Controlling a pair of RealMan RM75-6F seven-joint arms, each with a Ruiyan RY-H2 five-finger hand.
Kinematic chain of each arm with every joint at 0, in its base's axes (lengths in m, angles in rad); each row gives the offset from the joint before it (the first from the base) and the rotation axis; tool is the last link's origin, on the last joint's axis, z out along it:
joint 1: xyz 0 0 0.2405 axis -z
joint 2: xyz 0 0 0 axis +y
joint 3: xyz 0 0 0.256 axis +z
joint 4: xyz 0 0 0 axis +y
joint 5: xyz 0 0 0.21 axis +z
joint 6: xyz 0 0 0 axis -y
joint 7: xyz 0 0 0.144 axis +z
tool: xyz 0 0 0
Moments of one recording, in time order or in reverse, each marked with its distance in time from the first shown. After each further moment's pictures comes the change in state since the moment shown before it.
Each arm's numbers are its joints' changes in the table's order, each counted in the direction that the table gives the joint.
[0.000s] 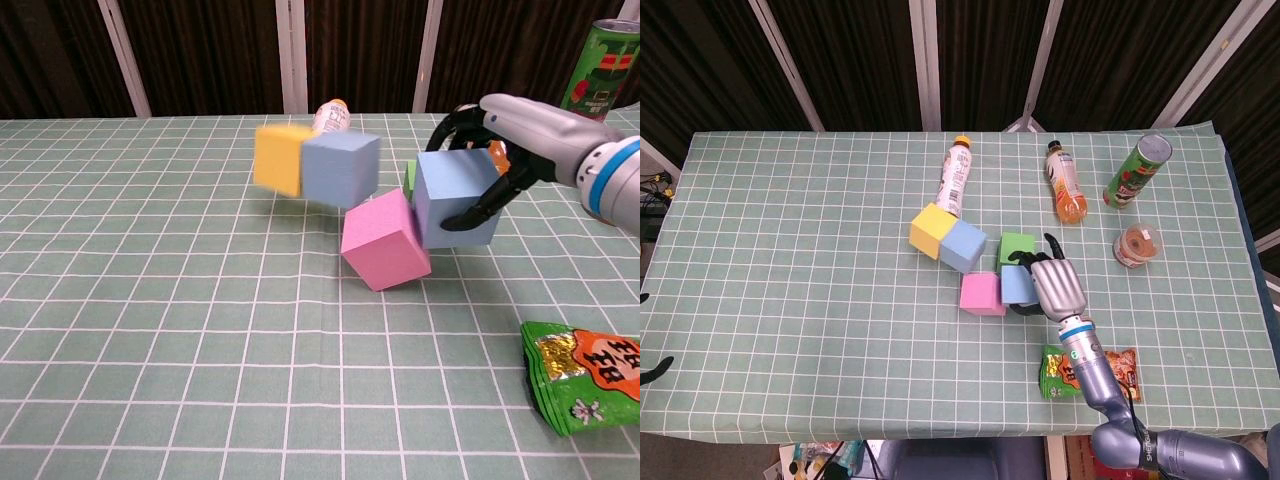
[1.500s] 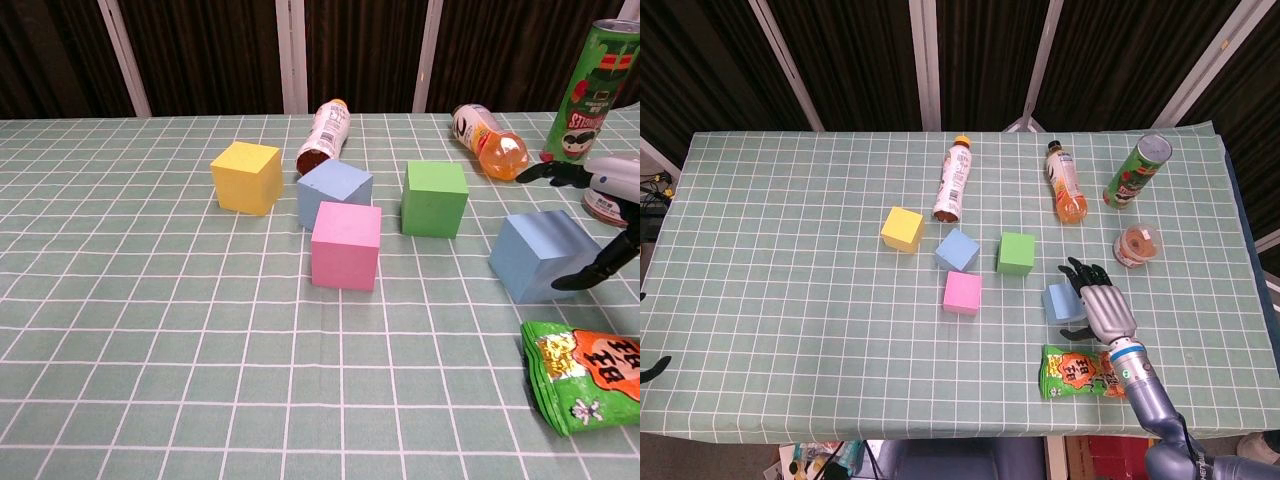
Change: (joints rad) left arm 0.004 0.003 -0.004 0.004 -0.015 0.007 -0.006; right arm 0.119 0.208 -0.138 -0.004 -0.016 0.086 0.211
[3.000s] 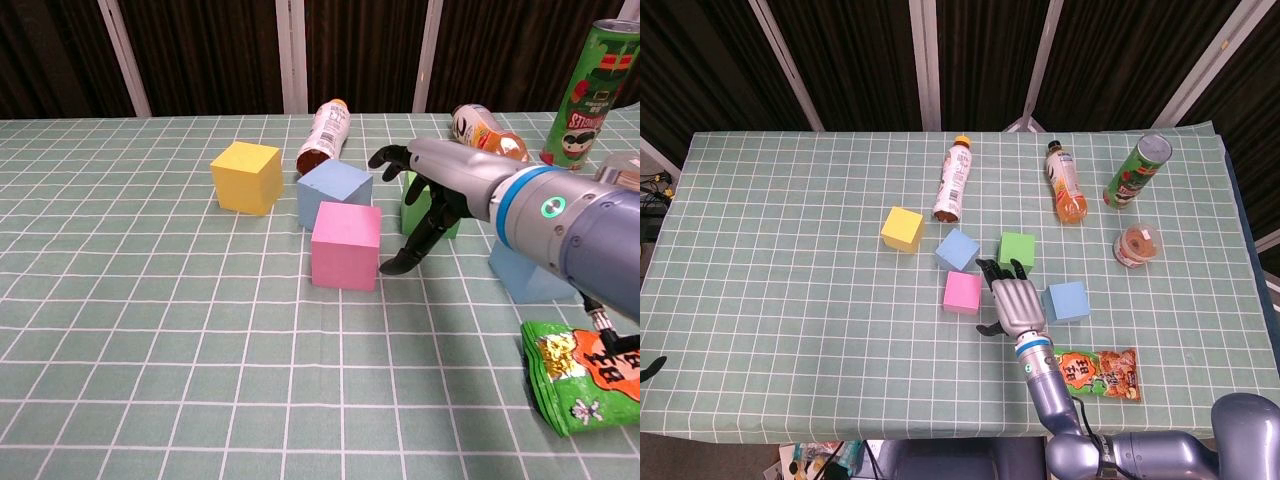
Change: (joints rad) left arm -0.003 0.020 0.002 0.008 -0.001 0.007 -0.056; right arm -0.272 -0.364 0.157 -0.151 0.418 -0.254 -0.496
